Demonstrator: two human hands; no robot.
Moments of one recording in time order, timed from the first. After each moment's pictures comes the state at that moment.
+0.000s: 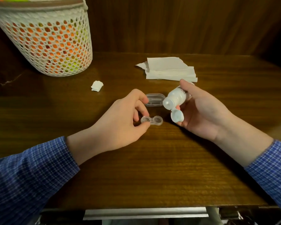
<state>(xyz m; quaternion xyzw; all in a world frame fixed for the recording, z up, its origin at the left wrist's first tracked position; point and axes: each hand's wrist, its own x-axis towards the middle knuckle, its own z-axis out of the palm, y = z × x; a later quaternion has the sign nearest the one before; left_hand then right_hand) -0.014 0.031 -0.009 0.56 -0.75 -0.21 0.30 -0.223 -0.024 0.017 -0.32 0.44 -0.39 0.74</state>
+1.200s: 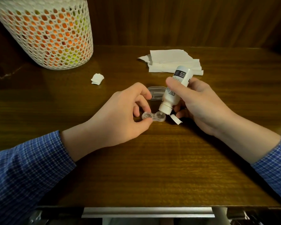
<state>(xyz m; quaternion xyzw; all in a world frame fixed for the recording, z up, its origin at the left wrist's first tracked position) -0.015 0.037 -0.002 0.55 -0.76 -0.20 0.29 -0.207 -0.016 0.010 -0.56 0.49 -0.39 0.54</state>
